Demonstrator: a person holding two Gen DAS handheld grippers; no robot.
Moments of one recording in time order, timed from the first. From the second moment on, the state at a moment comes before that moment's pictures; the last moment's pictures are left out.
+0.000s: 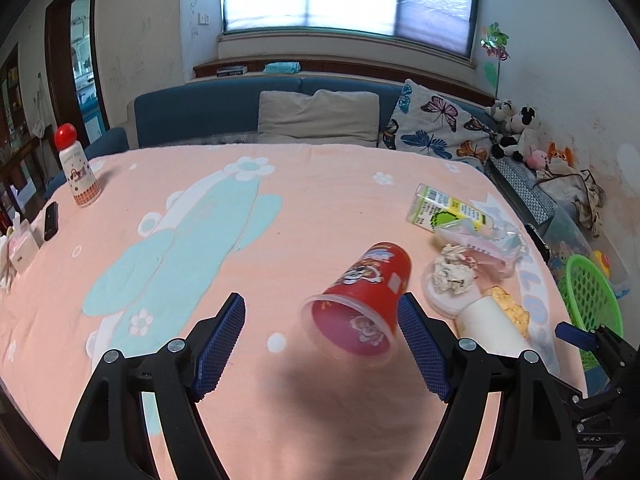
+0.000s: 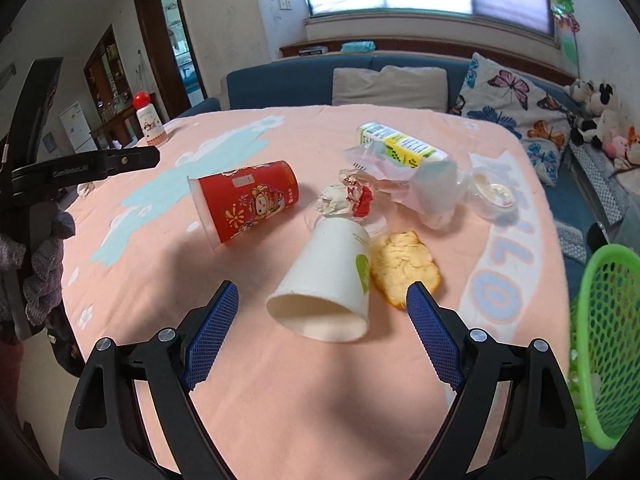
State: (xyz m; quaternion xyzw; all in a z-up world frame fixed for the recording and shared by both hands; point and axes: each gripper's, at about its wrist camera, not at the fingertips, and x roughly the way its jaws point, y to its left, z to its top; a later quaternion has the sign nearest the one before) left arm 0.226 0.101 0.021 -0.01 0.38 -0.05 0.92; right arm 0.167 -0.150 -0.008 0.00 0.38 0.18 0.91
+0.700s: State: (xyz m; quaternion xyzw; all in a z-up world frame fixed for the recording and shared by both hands) left arm 0.310 0.063 -0.020 0.03 0.46 -0.12 0.88; right arm 0.219 -0.134 -0.042 0.00 0.45 0.16 0.88
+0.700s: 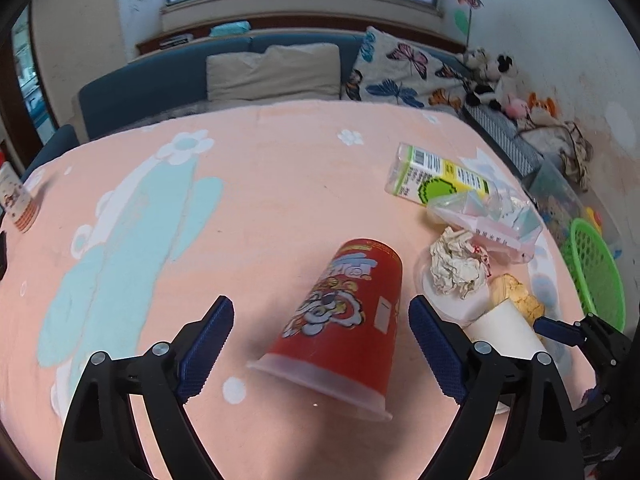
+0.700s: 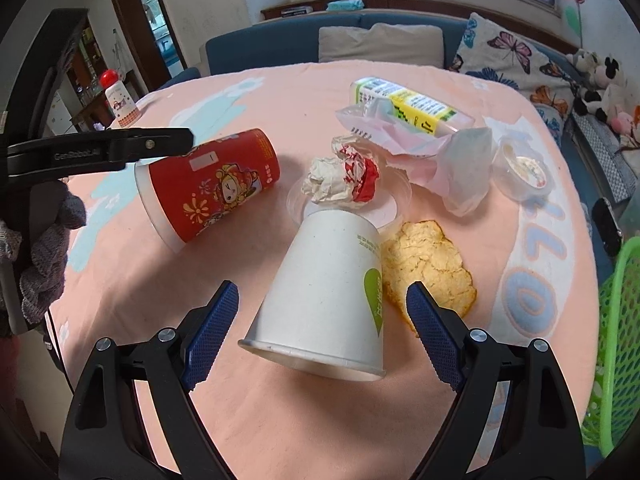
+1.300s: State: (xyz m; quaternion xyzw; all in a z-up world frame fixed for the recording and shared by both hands) left arm 0.337 0.034 -0.062 0.09 0.50 -0.13 0.85; right arm 0.215 -0.132 -0.048 0.02 0.47 0.19 0.86
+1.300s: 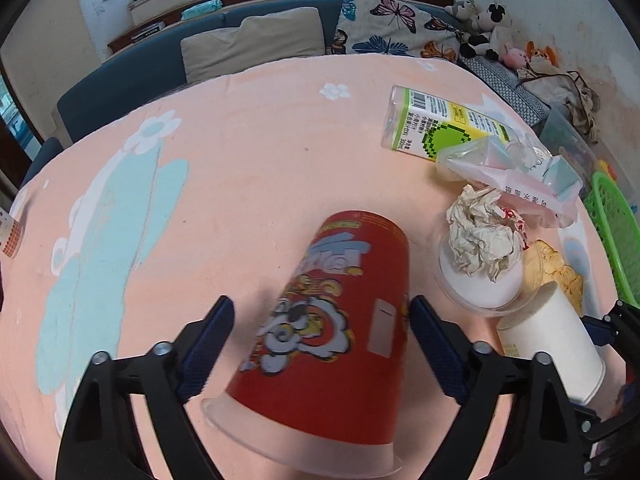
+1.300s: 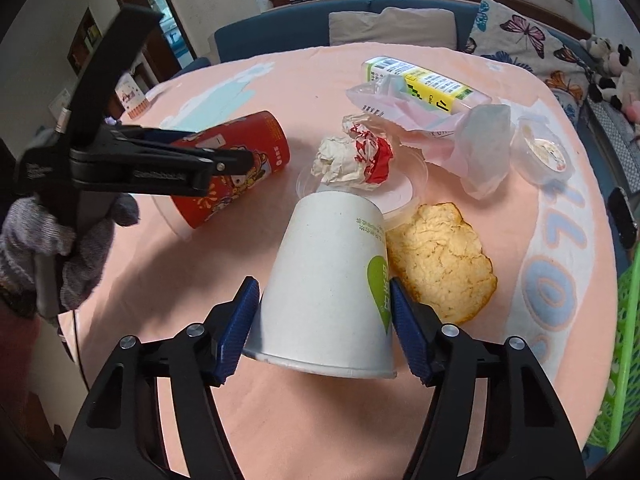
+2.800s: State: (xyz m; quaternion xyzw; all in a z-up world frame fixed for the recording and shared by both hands) left arm 0.231 -0.108 0.037 0.06 0.42 -0.25 0.87; right arm 0.123 -0.352 -0.001 0.08 0.39 0.03 0.92
